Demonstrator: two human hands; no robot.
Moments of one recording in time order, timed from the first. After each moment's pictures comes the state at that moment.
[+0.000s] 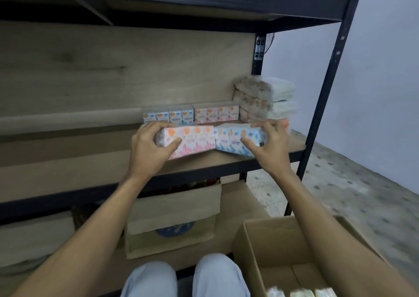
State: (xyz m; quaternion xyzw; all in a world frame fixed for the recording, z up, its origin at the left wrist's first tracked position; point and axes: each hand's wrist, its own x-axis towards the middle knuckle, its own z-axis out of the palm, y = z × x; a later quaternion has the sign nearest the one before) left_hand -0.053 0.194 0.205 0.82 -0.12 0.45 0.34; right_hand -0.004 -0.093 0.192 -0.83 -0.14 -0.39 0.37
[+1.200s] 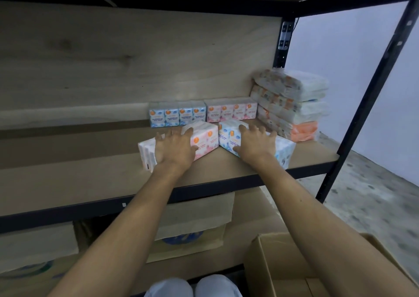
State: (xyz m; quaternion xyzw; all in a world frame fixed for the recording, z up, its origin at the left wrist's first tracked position) left_hand 0.052 0.185 0.188 0.98 0.06 0.20 -0.02; right_hand 0.097 -0.011 0.193 -0.98 -0.05 -0.19 -0.02
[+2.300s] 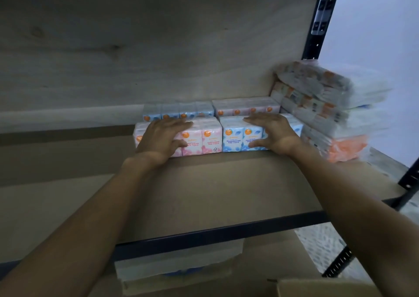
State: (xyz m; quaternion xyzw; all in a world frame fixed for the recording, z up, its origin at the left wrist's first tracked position) left_hand 0.173 0.257 0.180 0.96 -0.09 0.23 0.12; right_hand 0.268 -0.055 0.182 -0.91 -0.33 -0.20 0.16
